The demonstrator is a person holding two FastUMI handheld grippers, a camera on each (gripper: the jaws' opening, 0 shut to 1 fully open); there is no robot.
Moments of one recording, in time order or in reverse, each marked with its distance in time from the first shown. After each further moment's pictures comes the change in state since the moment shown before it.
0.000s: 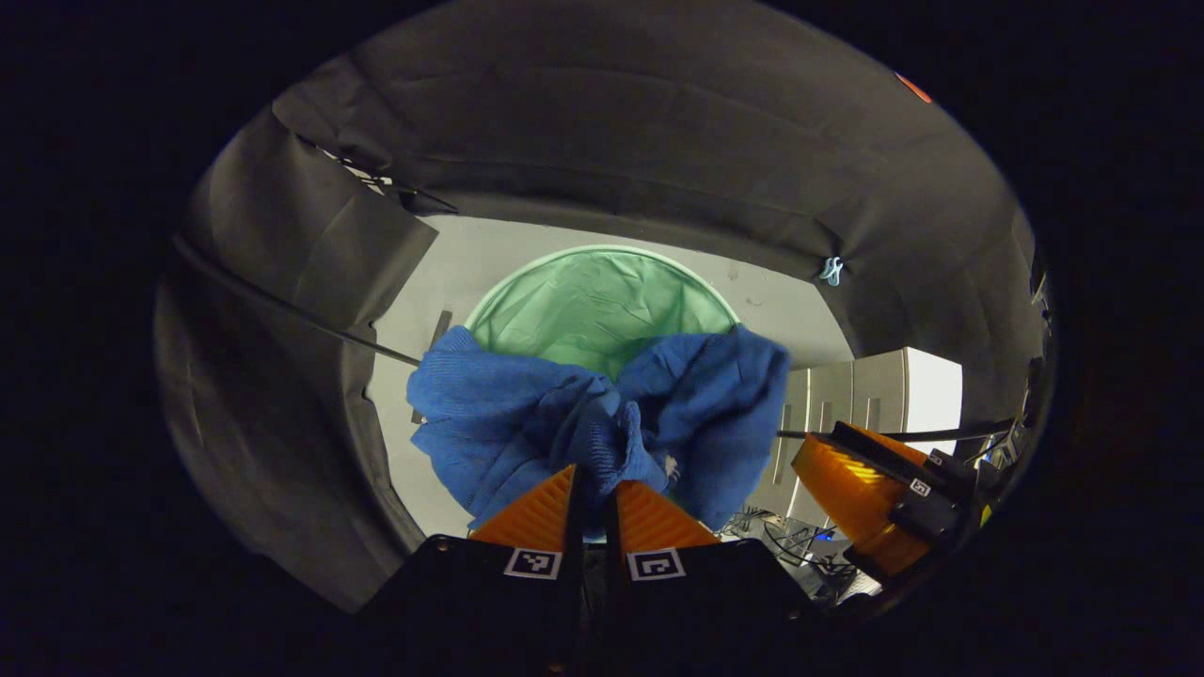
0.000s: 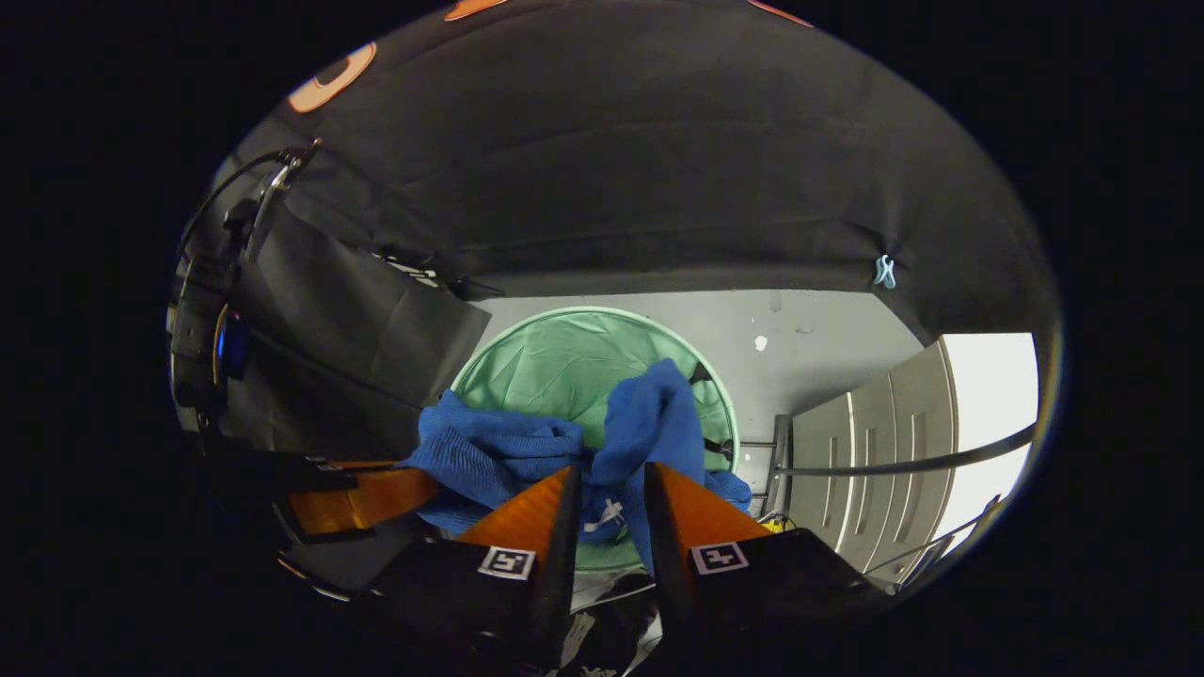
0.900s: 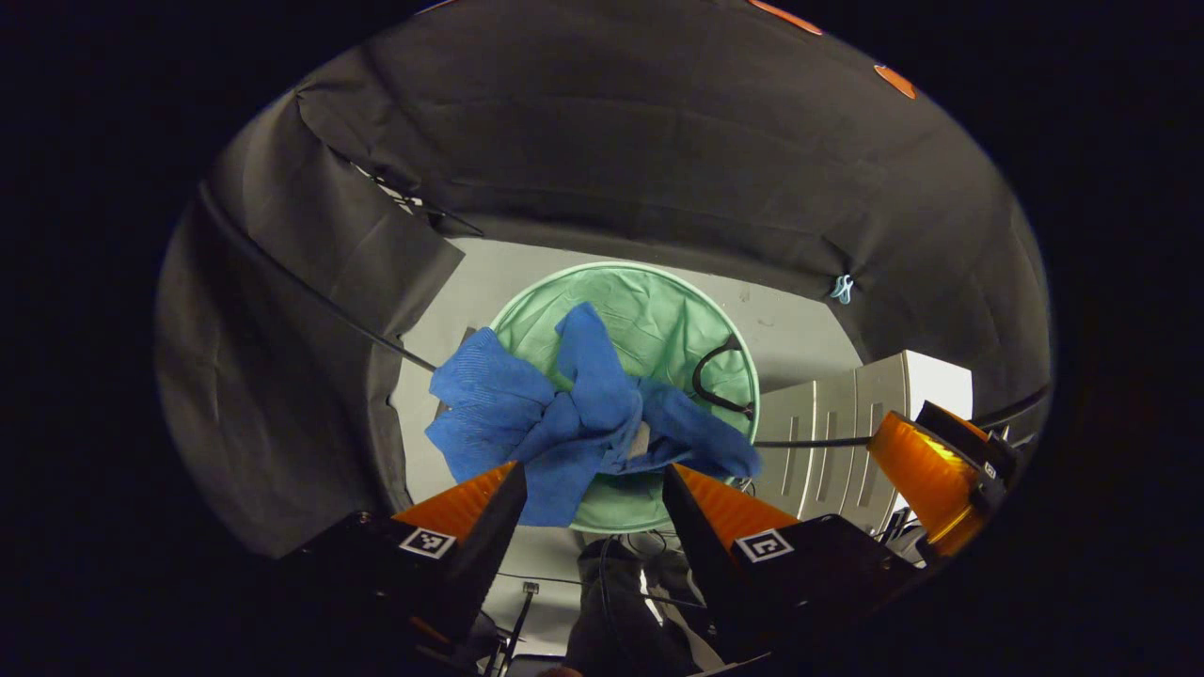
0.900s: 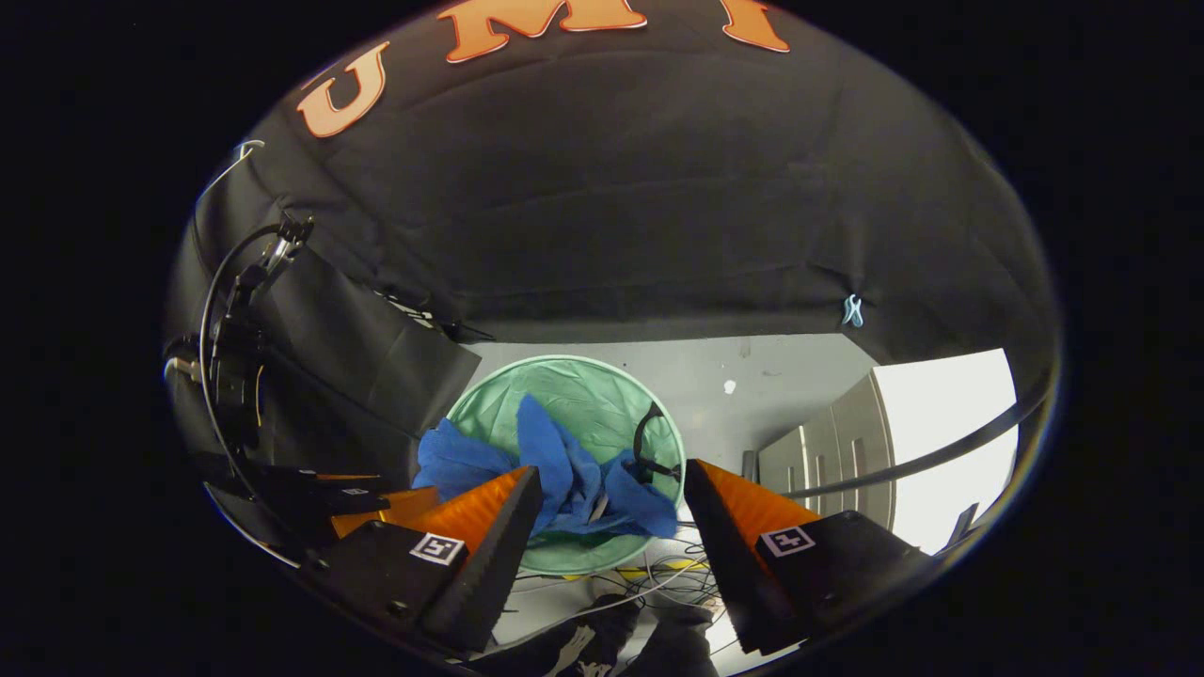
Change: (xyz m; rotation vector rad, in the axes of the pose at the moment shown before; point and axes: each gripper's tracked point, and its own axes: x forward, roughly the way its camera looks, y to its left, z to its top) left arm -0.038 -0.006 -0.017 0.010 -0.150 0.095; right arm -0.085 -0.041 0.017 -0.021 -0.169 -0.020
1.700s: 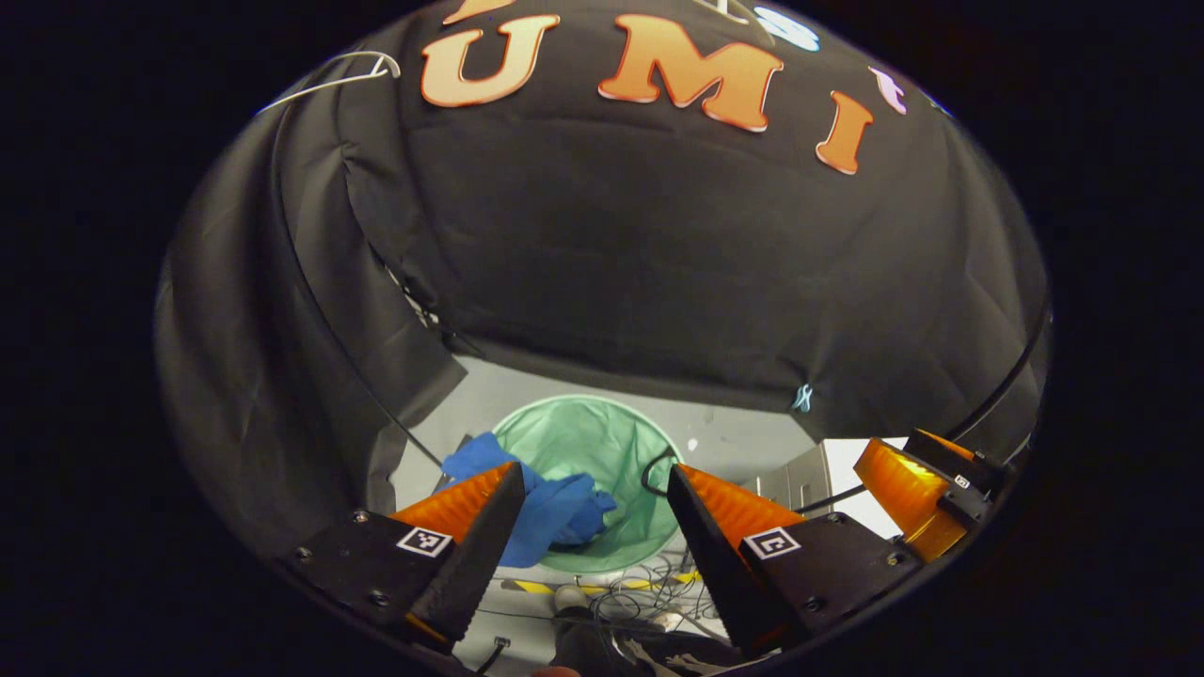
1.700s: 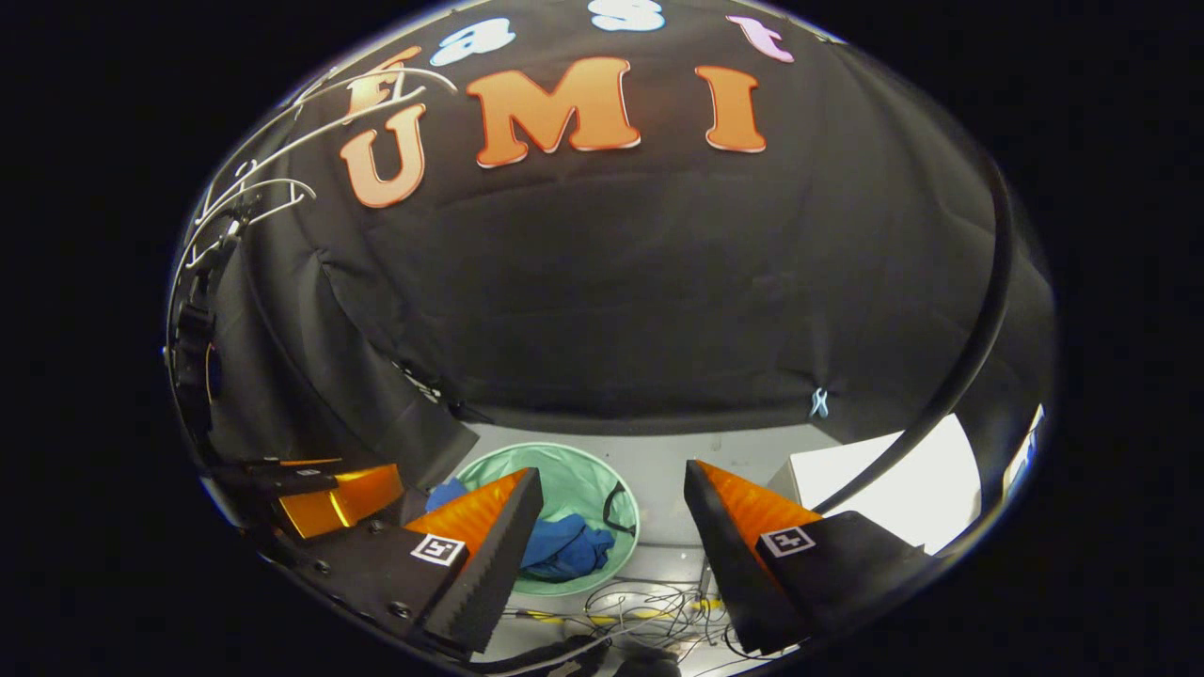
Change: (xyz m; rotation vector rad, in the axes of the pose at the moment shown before) left arm -0.168 -0.034 0.054 -0.044 -0.492 -0.018; right arm -0.158 -0.027 0.071 -0.084 -0.371 -0.006
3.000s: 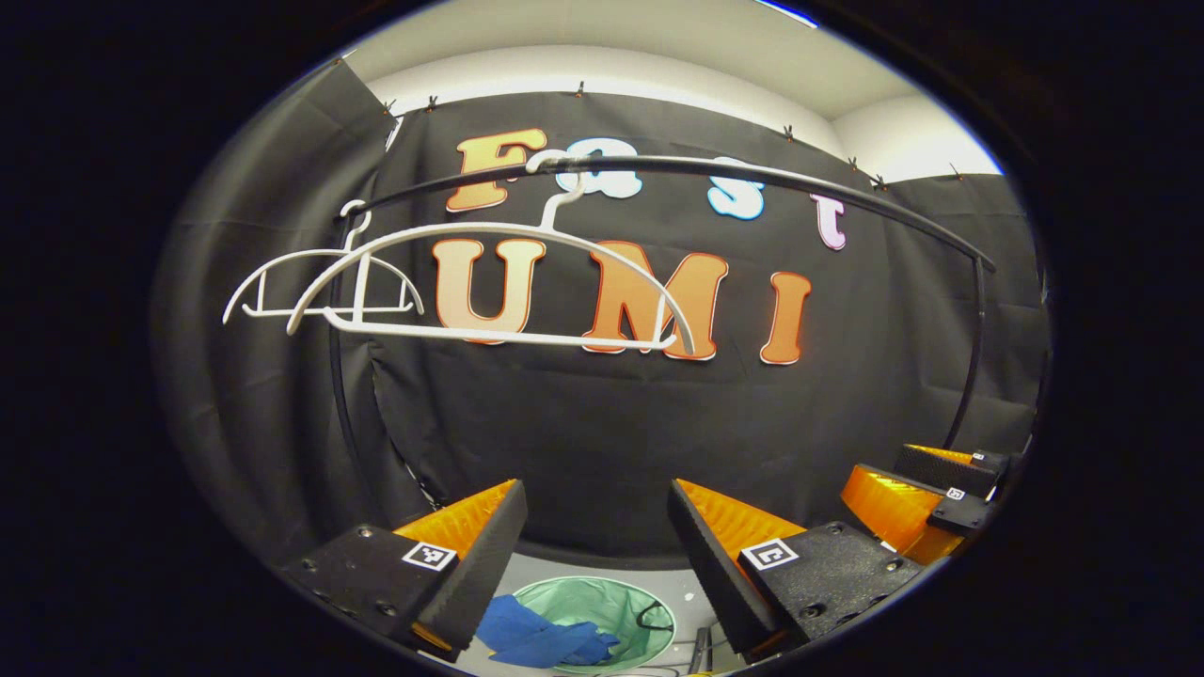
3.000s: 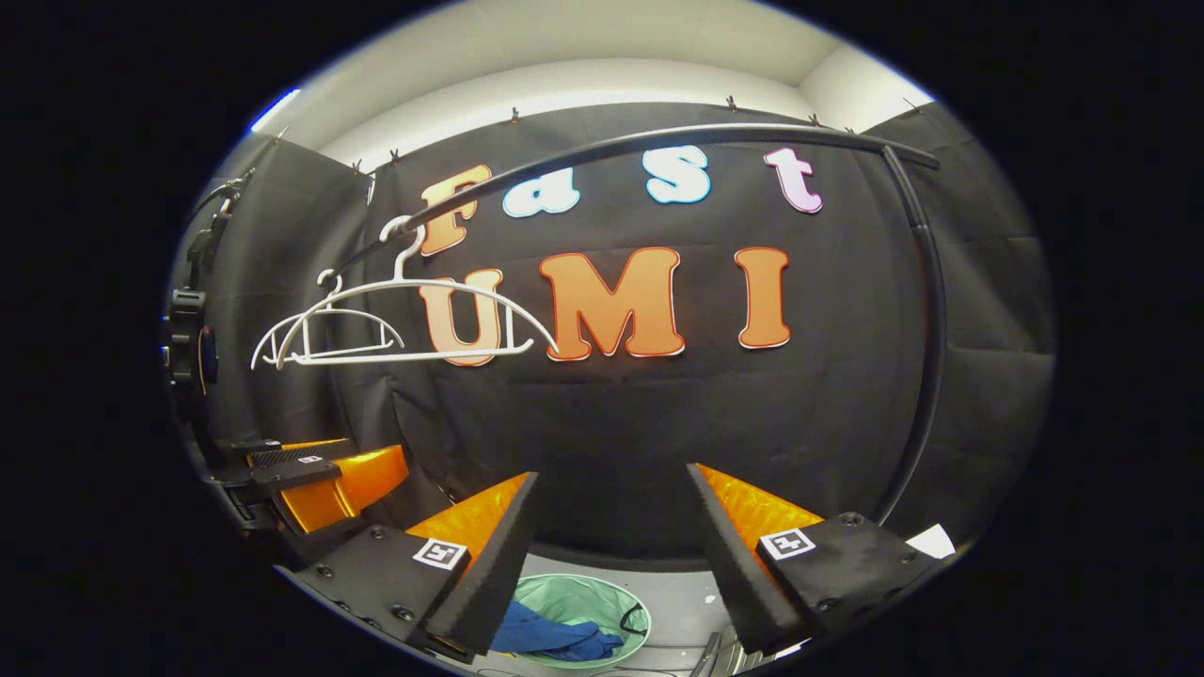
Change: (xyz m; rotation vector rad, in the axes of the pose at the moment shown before) left arm -0.184 -0.005 0.186 0.048 -0.625 -0.030; right arm -0.163 0.050 0.169 -0.070 -0.480 0.119
